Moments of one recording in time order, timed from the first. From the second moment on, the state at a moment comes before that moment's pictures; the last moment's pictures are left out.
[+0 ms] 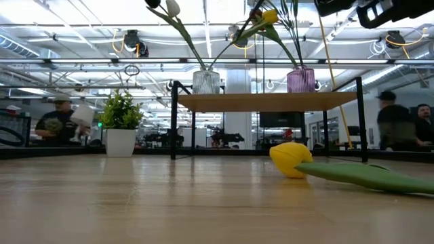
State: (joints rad) left arm -0.33 1.73 1.37 0.12 -0.24 0.81; right arm 0.29 1.11 0.53 0.59 -0.31 1.77
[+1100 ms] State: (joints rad) left arm -0.32 1.73 1.37 0.15 -0.18 0.78; right arm 0.22 1.11 0.53 0.58 -0.24 1.64
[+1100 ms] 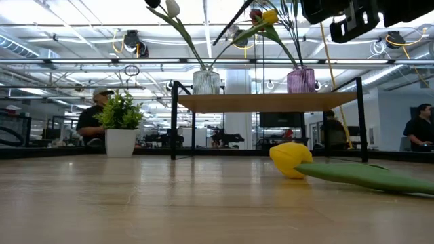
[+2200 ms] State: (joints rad) left arm -0.24 1.29 1.37 0.57 -0.69 0.21; right arm 0.22 1.11 0.53 0.68 -0.15 1.30
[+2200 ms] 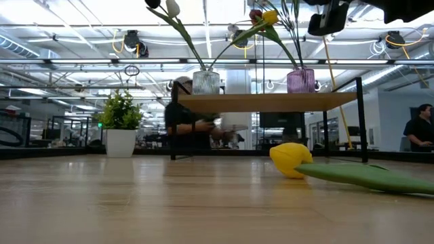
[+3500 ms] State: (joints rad) left arm -0.27 1.55 1.37 0.66 -0.23 -0.03; right arm 0.31 1.13 0.72 1.00 0.17 -0.08
